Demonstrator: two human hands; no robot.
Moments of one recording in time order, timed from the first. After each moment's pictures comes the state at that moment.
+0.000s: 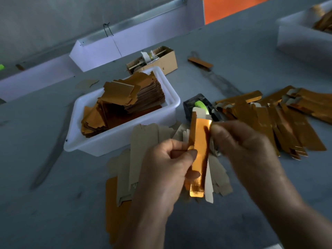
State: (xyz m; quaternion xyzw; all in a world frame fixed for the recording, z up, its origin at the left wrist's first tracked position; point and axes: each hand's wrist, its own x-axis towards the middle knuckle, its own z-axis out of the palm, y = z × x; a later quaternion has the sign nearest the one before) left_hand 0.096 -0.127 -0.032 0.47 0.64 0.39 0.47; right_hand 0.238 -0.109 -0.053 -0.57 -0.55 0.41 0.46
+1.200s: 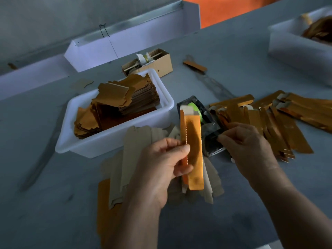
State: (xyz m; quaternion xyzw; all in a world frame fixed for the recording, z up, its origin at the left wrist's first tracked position) left_hand 0.099 -0.110 -0.030 0.38 0.59 0.43 0.57; right_hand 0.265 -0.083 -0.083 -0.66 -0.54 0.32 0.40
